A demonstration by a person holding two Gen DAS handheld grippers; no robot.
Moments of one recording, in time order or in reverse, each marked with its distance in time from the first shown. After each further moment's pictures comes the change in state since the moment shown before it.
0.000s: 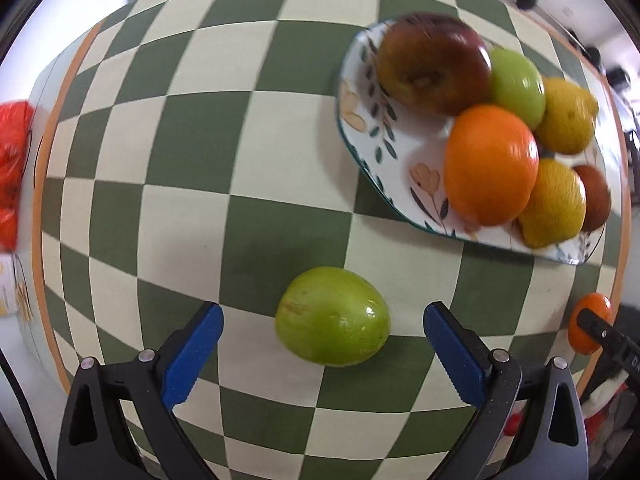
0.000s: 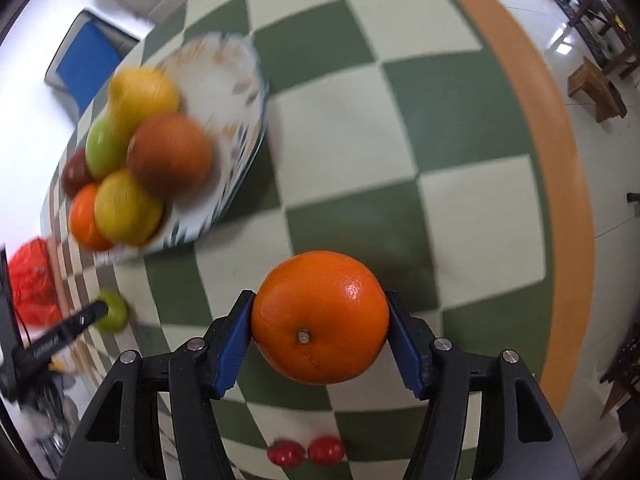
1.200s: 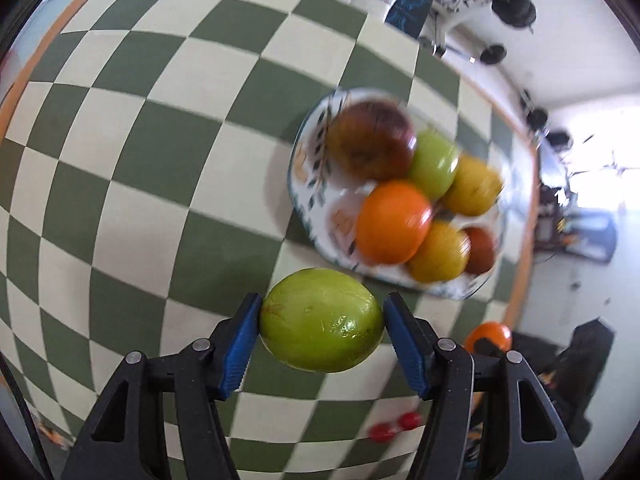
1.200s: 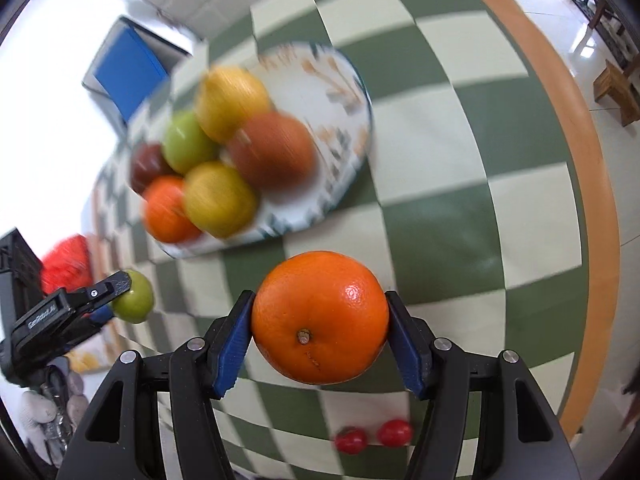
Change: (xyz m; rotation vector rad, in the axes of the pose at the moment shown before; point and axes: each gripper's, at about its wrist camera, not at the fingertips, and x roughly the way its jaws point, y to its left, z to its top) left arm -0.043 0.056 0.030 -0.195 -0.038 -0.410; right arm -0.054 0.016 -0.002 0.010 -0.066 0.168
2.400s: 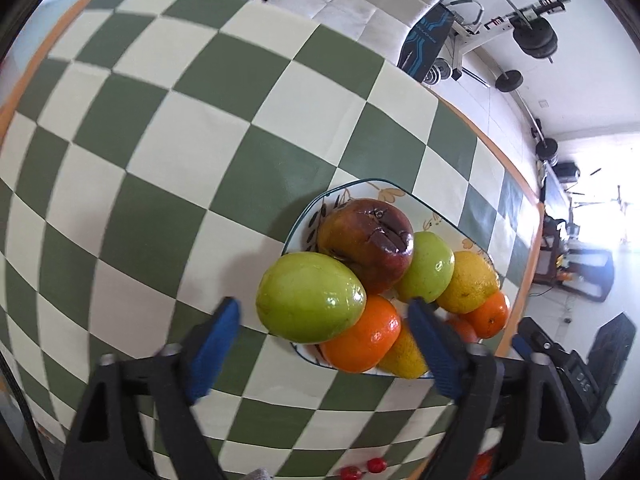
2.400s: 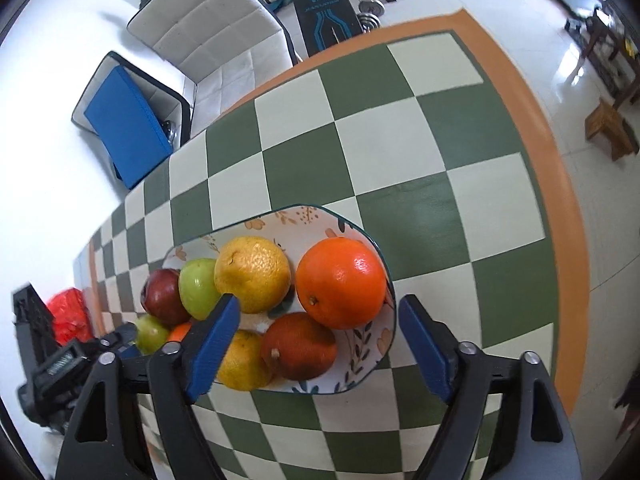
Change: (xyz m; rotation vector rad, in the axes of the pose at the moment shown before) left arm 0.000 -0.037 0.049 -0.044 -0.033 0.054; right arm -0.008 0.040 0.108 -0.029 -0.099 -0.114
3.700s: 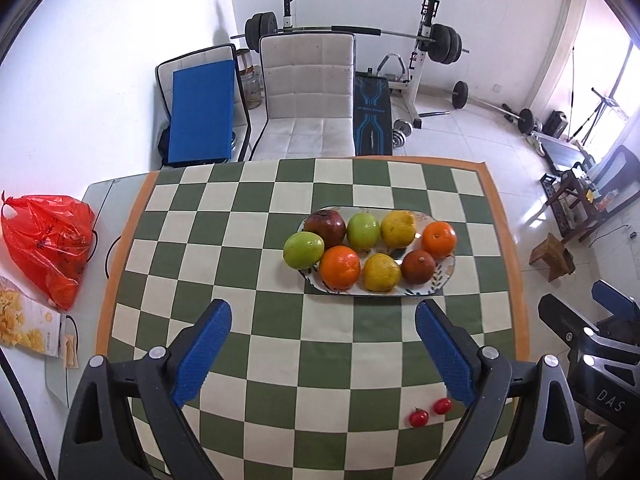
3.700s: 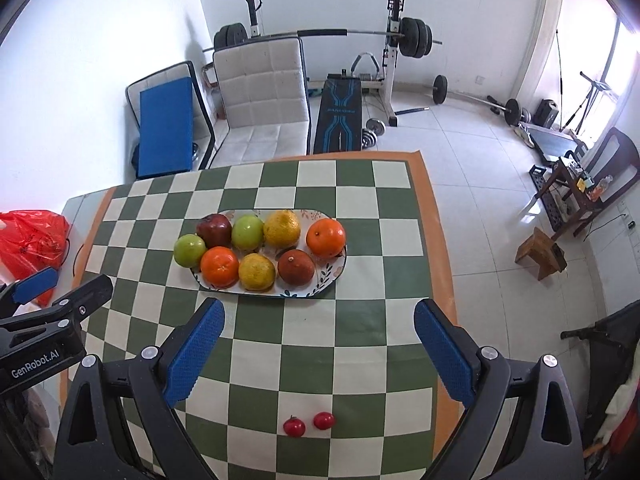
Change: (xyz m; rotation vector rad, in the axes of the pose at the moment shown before) left arm -0.165 -0.083 -0.198 0.403 -0.459 0.233; right arm -0.219 0.055 -0.197 -0.305 -0.390 -0.208
